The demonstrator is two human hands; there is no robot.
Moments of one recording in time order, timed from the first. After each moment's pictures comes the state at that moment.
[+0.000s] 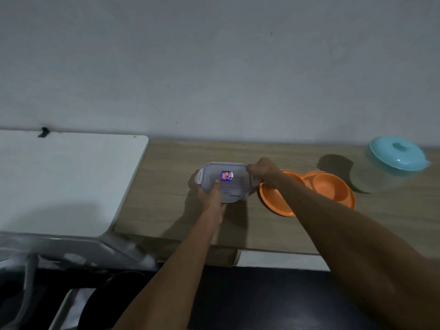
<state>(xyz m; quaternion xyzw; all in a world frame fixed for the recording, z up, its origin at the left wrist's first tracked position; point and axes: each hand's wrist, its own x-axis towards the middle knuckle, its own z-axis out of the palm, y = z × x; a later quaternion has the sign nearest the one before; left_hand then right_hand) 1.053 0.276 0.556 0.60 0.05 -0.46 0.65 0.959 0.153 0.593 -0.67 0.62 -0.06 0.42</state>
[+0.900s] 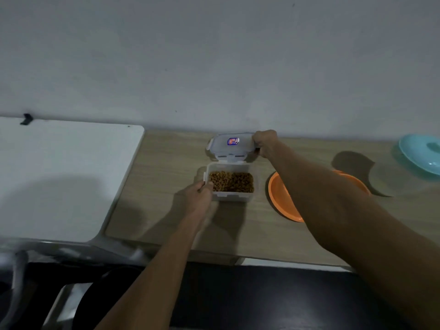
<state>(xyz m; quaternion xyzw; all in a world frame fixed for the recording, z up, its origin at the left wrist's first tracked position) 1.103 0.292 0.547 0.74 -0.14 -0.44 0.50 1.026 0.050 0.555 -0.43 0.65 -0.29 0.56</state>
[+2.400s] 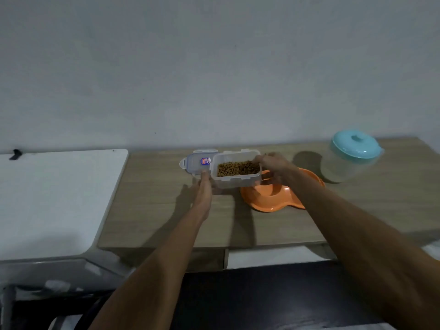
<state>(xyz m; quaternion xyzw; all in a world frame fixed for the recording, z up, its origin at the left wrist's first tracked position) 1.040 0.270 0.585 0.68 -0.22 -0.46 0.52 0.878 0.155 0.635 -0.52 0.60 -0.19 0.58</state>
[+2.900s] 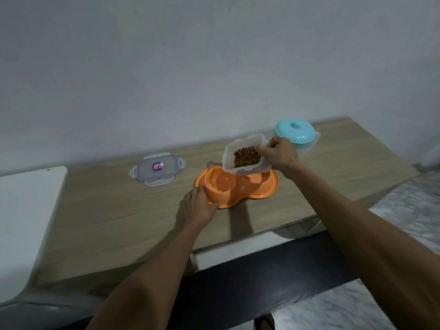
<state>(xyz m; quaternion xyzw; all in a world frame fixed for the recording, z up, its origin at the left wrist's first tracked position) 0.955 0.247 0.537 0.78 -0.56 -0.23 0.16 0.749 0.153 0.655 -0.58 0.69 -0.31 0.29</state>
